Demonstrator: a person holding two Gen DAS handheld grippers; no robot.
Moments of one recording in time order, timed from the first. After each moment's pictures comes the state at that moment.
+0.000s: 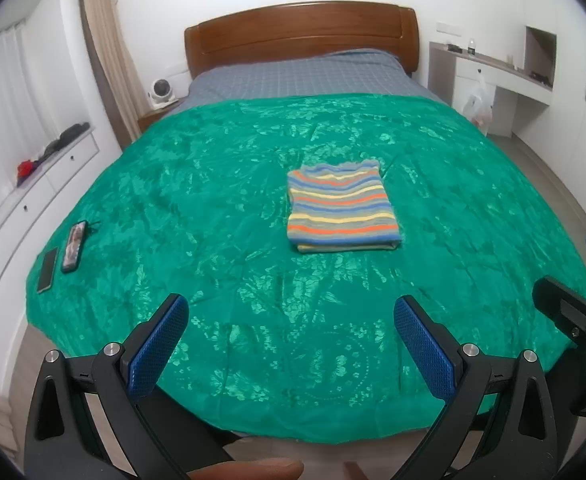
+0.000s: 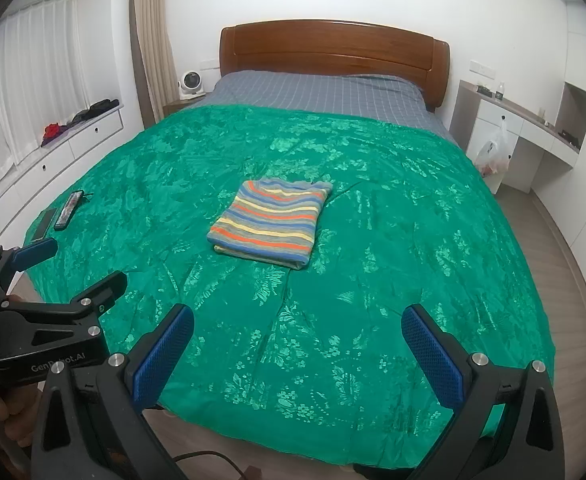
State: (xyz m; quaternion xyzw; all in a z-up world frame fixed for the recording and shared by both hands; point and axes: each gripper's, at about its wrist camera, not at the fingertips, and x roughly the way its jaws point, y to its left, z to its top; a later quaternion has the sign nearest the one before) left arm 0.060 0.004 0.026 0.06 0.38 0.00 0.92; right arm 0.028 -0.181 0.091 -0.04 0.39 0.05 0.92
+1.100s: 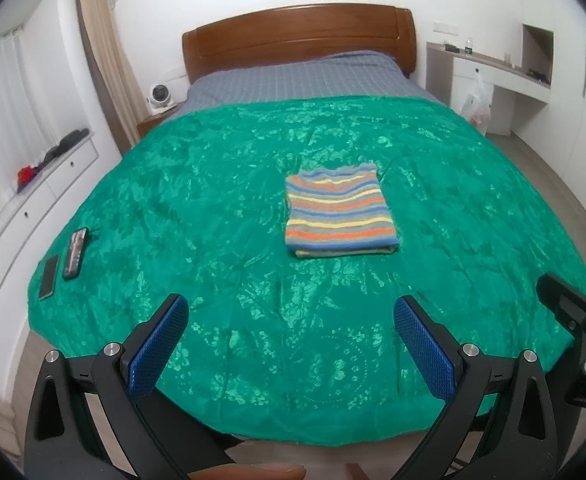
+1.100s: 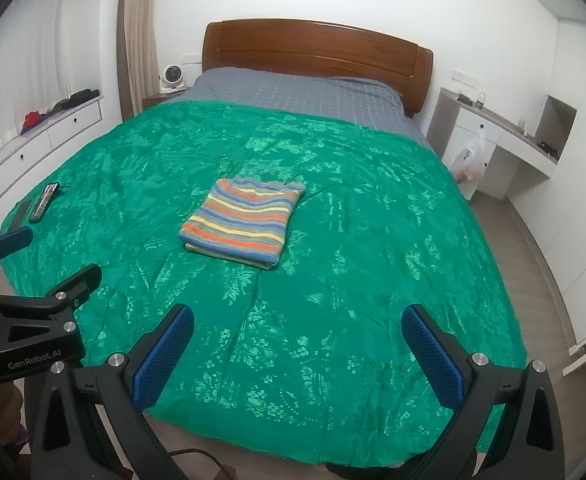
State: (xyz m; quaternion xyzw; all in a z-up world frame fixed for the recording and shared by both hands) left arm 0.060 0.001 0.031 0.07 0.37 0.00 0.93; right arm 0.027 -0.185 0.096 -0.07 0.39 0.00 0.92
